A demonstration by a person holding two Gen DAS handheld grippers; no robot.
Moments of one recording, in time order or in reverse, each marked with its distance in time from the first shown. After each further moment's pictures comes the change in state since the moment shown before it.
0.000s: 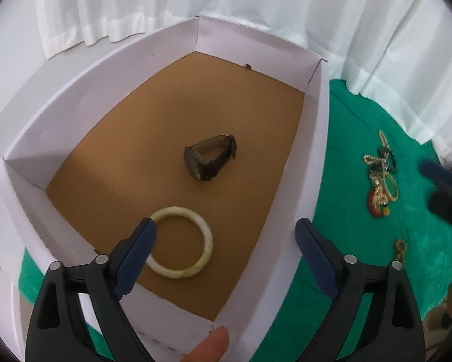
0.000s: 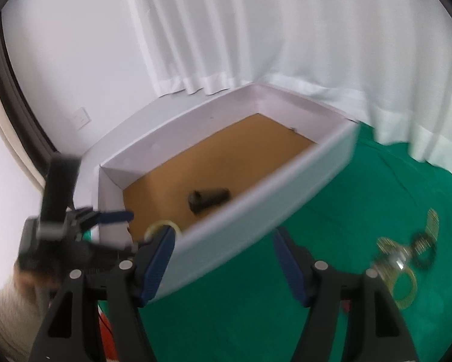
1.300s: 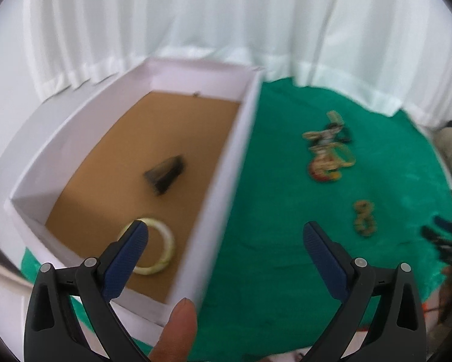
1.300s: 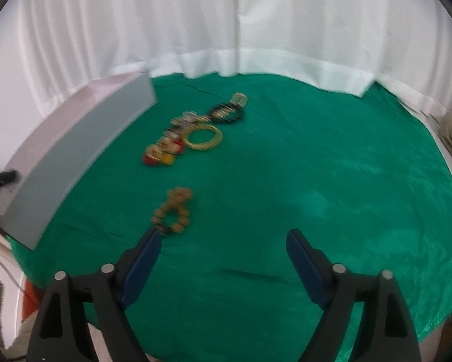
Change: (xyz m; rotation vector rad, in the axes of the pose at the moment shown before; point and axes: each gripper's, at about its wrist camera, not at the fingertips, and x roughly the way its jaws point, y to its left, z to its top) left arm -0.083 -0.098 -0.072 0.178 -0.149 -0.034; right arm -0.149 -0.140 -0.222 0.342 -0.005 -0.483
